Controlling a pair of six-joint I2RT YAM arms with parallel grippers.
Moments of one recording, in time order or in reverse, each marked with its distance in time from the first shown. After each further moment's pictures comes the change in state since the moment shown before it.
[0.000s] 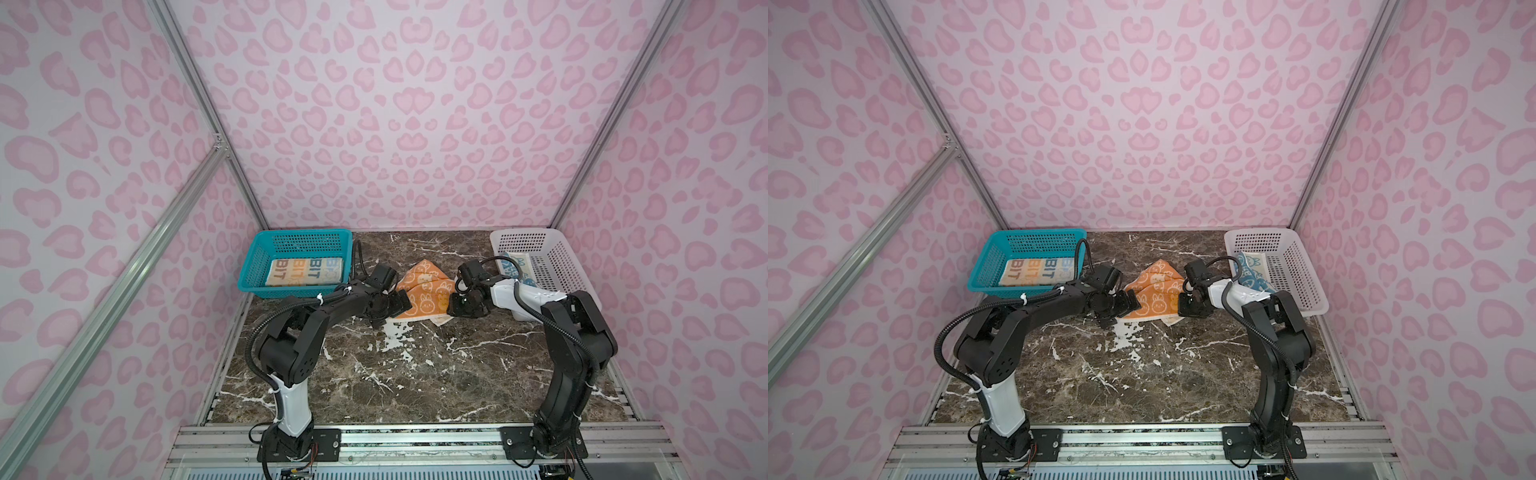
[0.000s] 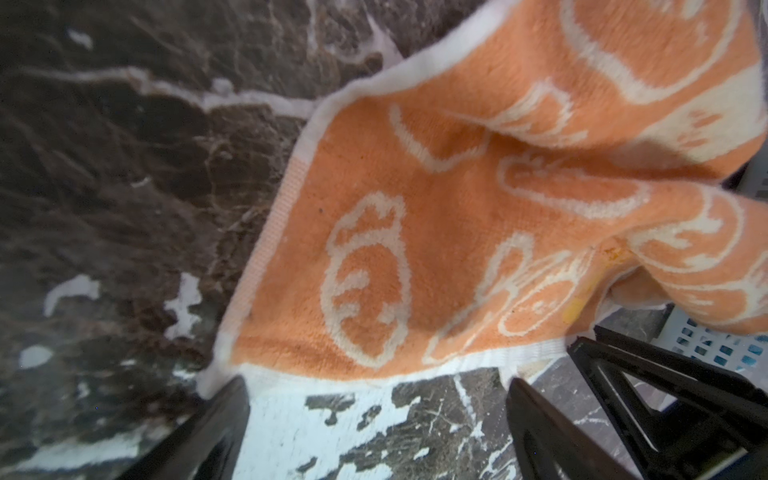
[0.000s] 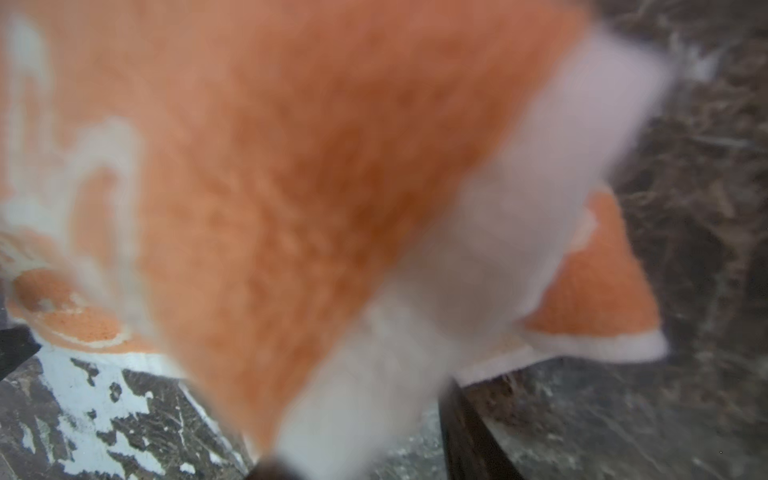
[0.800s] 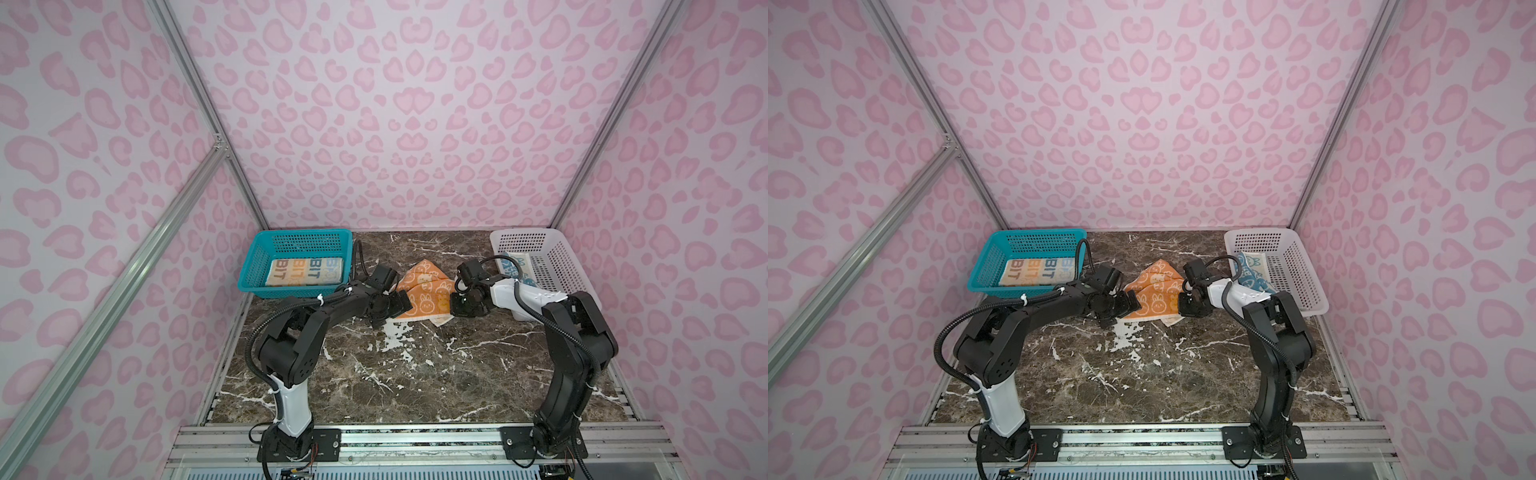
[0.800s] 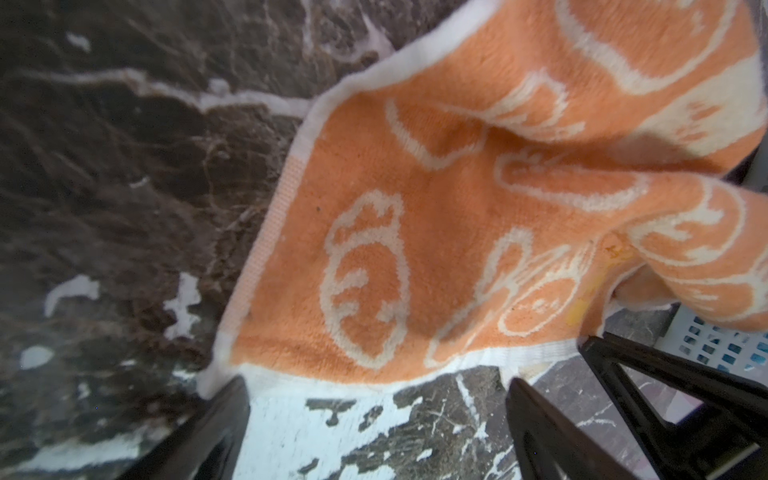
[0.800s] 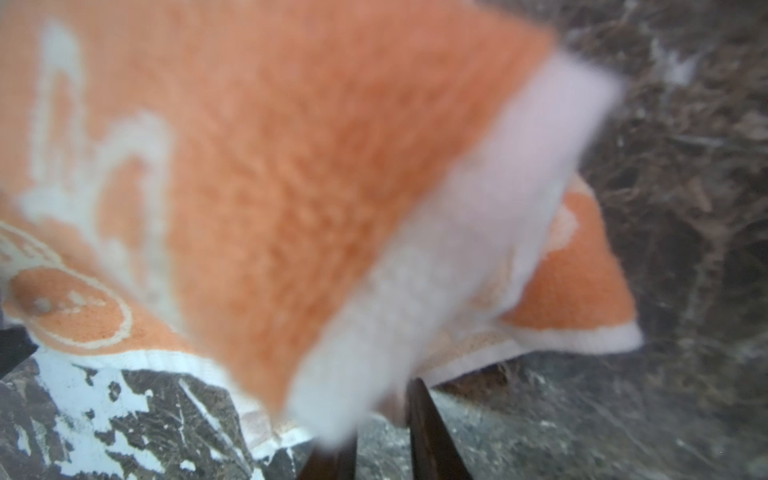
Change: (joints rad) left arm -0.011 0.000 -0.005 0.008 -0.012 0.003; right arm 0.011 -0.013 0.006 -0.033 0.028 0.000
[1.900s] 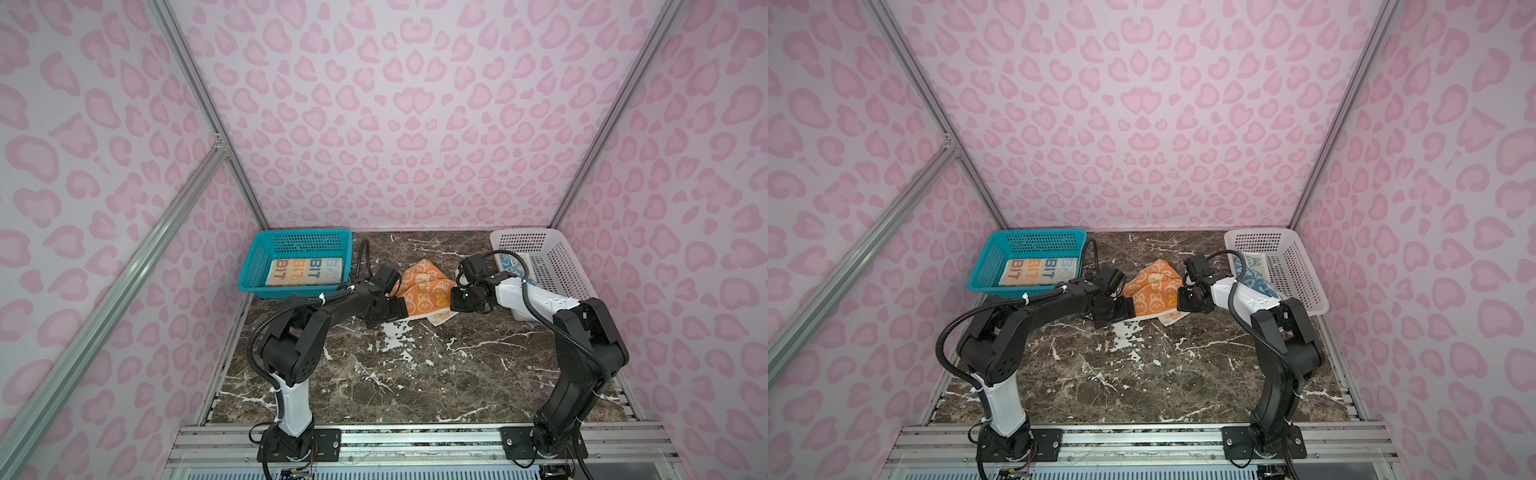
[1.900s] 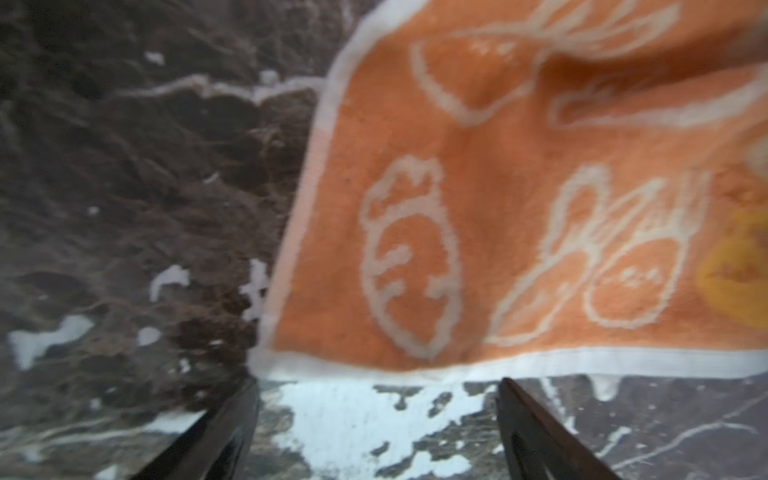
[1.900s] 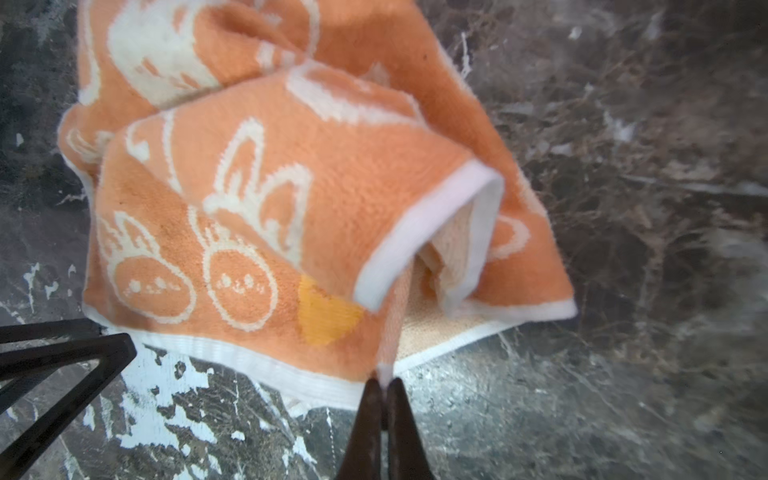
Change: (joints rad) left arm -0.004 -0.008 0.064 -0.198 -0.118 0.194; right arm 0.003 -0.082 0.013 -0.015 -0.002 0.008
